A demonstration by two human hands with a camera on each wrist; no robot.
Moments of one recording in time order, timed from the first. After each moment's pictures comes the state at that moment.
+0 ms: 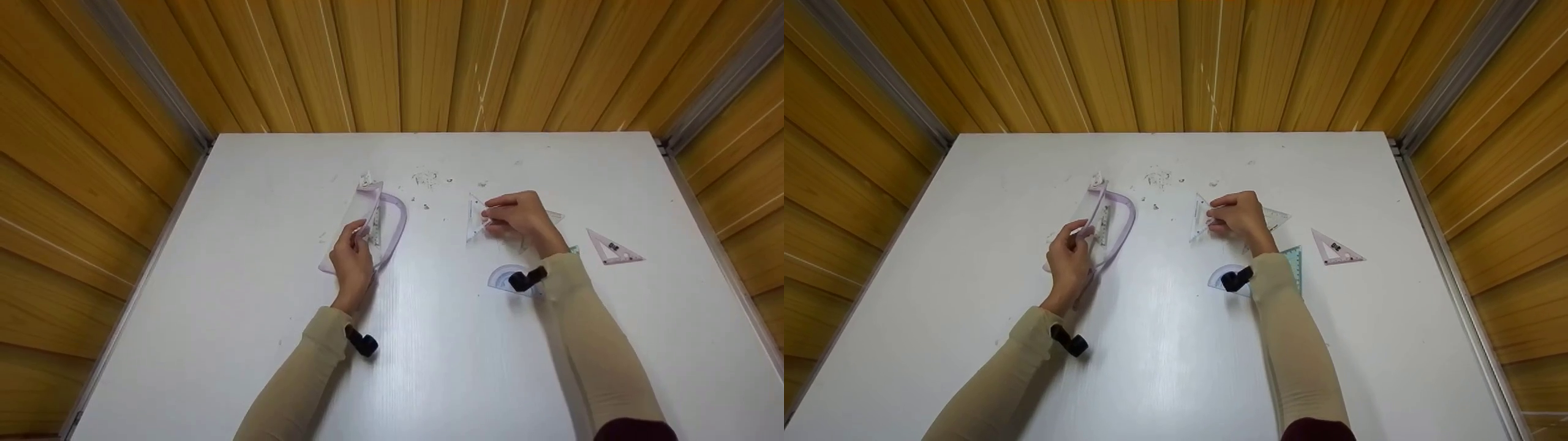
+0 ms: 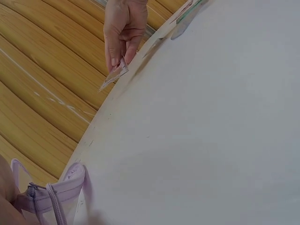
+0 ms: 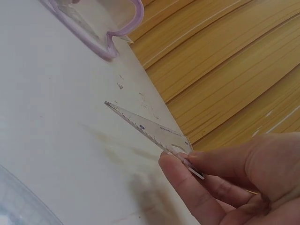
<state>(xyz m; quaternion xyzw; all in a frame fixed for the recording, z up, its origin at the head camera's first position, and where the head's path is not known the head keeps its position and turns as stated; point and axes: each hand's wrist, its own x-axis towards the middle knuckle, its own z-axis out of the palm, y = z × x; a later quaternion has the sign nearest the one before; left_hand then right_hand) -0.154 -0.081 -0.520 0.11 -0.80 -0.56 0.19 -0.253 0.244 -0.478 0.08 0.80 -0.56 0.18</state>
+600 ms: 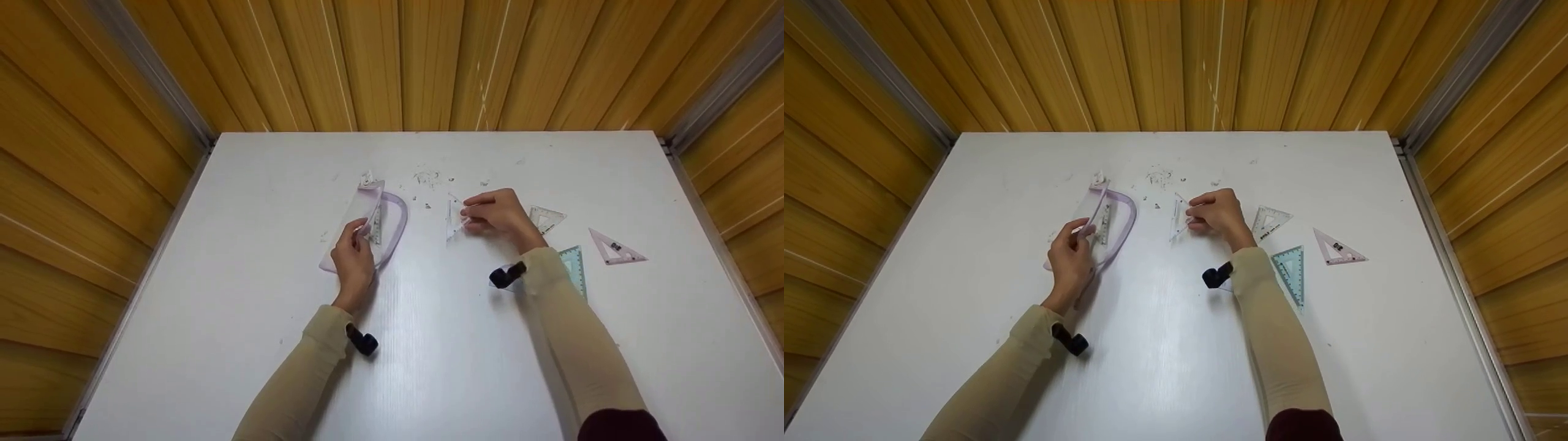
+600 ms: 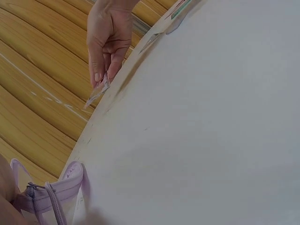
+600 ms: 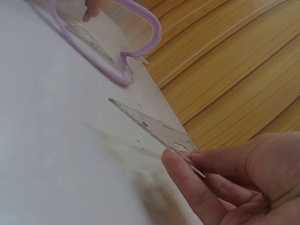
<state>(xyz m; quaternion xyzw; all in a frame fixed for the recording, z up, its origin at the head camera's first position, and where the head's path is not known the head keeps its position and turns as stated) -0.154 -0.085 -0.521 0.10 -0.81 -0.54 0.20 -0.263 0.204 -0.482 0.07 0.80 -0.57 0.20</state>
